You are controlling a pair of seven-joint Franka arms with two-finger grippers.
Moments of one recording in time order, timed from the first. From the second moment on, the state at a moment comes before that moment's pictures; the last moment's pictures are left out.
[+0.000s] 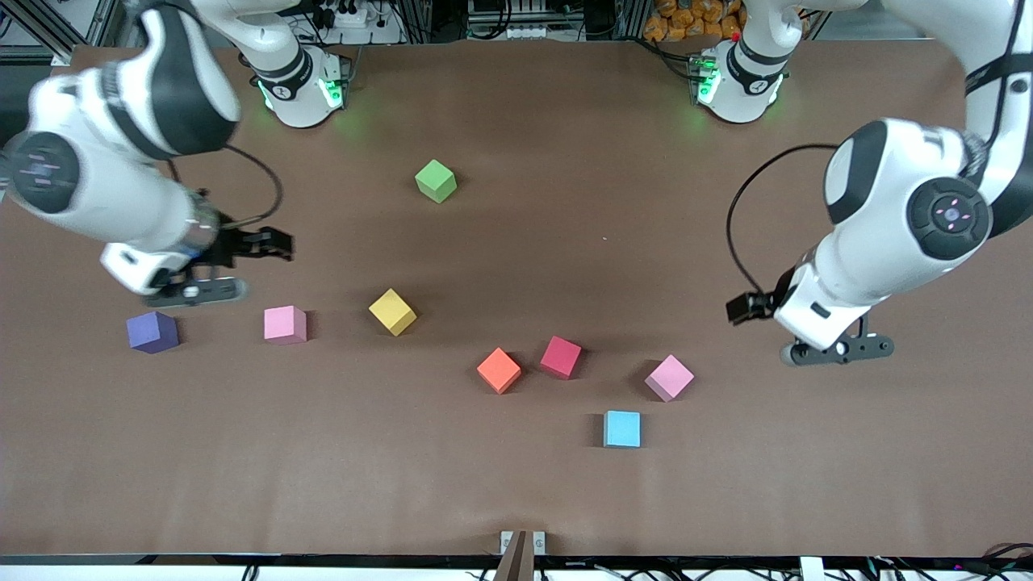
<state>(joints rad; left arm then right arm) -0.18 0.39 -0.08 -1.49 0.00 1.91 -0.40 0.14 0.15 0.13 -1.78 0.06 1.74 0.12</state>
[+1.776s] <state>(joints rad) -0.26 0.76 -0.08 -1.45 0.06 2.17 -1.15 0.20 0.12 0.67 -2.53 0.17 2.47 1.21</state>
